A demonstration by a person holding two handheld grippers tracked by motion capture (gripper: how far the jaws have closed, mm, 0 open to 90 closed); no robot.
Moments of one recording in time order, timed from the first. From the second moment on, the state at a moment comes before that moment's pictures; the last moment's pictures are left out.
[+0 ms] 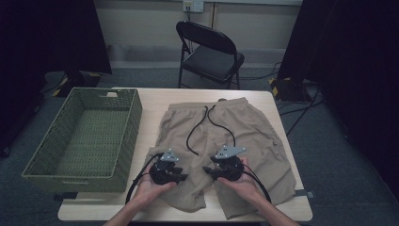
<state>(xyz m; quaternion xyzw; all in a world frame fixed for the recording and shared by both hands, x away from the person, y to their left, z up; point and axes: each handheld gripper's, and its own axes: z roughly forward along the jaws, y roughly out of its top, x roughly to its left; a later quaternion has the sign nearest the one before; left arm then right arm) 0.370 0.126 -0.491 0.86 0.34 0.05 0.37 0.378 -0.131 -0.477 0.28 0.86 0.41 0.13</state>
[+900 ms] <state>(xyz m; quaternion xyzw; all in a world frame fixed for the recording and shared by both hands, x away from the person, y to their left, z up) 0.367 0.145 -0.490 0.86 0.36 0.11 0.34 0.341 -0.136 -0.467 0.24 0.87 0.42 0.08</state>
